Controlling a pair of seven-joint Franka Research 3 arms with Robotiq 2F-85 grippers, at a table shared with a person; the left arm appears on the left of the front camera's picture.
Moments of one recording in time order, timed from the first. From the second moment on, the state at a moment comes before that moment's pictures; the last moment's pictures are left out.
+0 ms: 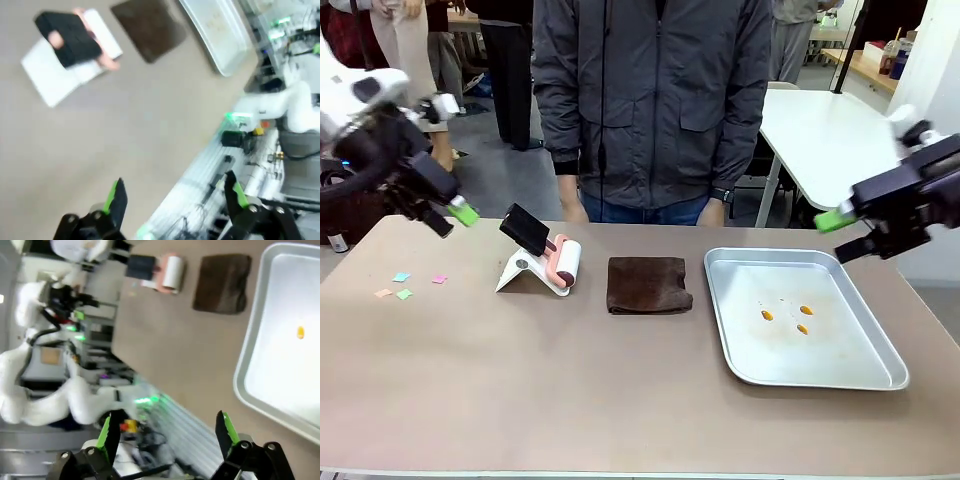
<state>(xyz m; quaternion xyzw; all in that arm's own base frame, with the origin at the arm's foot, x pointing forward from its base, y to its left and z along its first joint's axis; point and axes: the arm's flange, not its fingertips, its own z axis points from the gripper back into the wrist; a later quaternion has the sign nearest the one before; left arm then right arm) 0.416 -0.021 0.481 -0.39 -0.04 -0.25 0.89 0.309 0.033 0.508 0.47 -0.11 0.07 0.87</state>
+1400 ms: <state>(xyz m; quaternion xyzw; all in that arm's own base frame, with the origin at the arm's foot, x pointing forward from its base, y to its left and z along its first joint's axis) 0.428 0.208 0.380 -0.67 -0.06 0.08 0.73 0.280 -0.121 0.476 0.58 -0.13 -0.15 0.79</state>
